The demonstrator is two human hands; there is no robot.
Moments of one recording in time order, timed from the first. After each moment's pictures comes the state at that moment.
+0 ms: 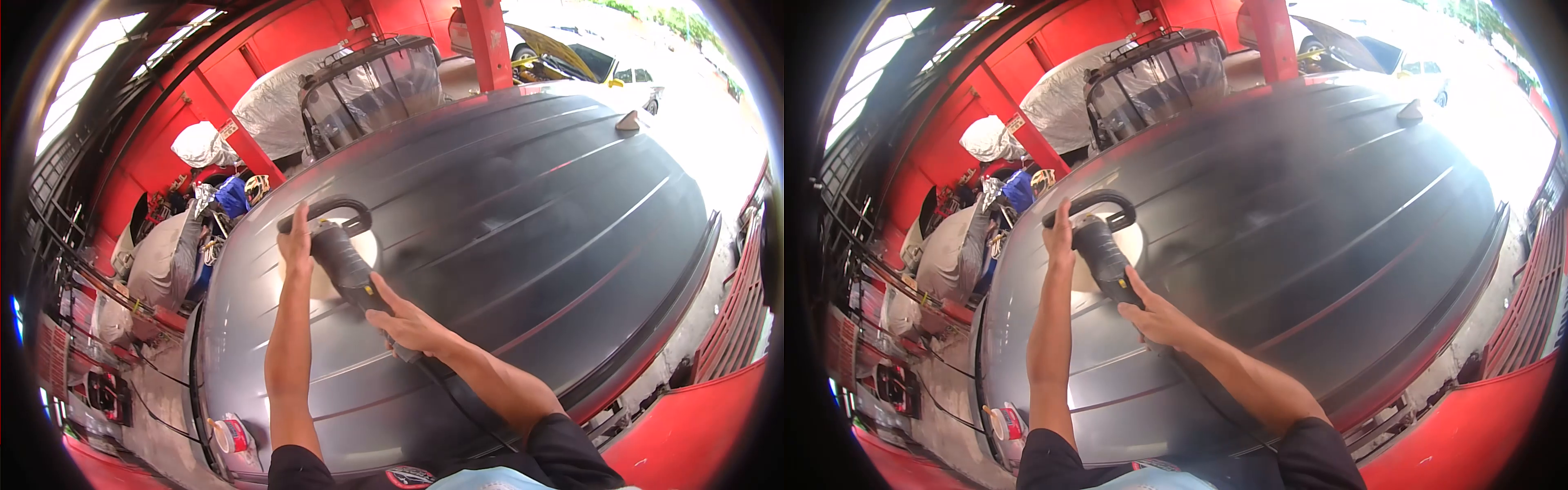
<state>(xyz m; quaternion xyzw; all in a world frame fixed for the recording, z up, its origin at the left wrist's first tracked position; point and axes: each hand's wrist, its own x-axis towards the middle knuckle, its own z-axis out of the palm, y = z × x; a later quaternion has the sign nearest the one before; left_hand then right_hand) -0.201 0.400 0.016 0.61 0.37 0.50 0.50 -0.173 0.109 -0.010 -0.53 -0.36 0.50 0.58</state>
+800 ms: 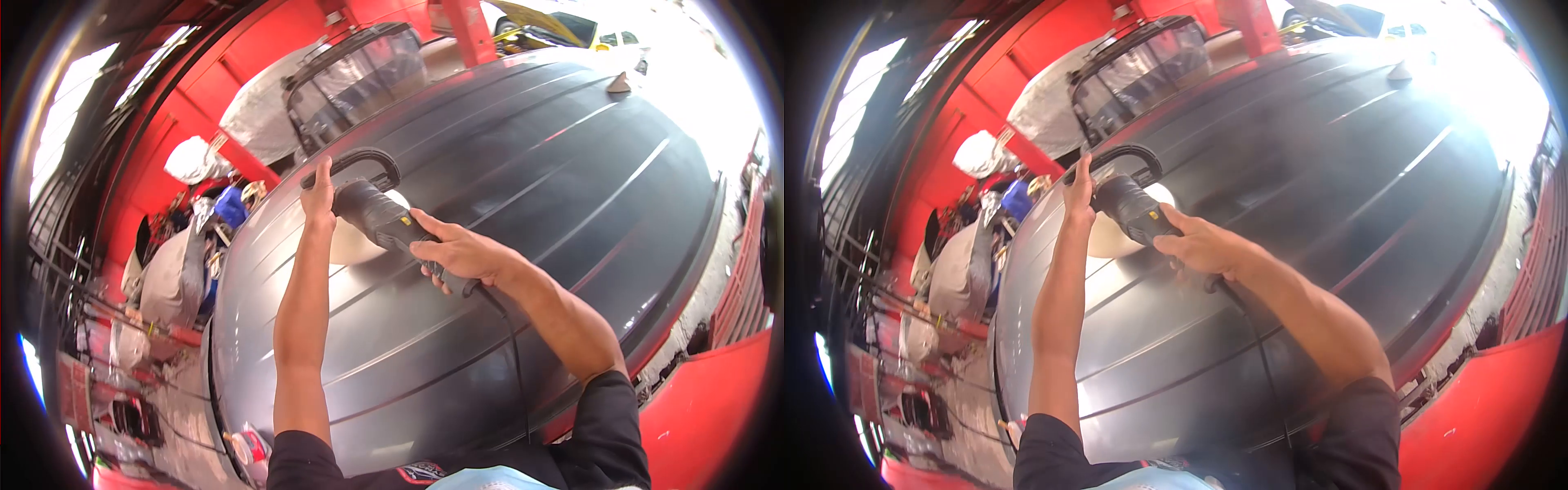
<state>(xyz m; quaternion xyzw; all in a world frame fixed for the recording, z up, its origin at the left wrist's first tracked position) -0.083 0.383 0.029 0.62 0.33 0.42 0.57 -0.060 0.066 0.034 -0.58 -0.35 0.47 0.57</state>
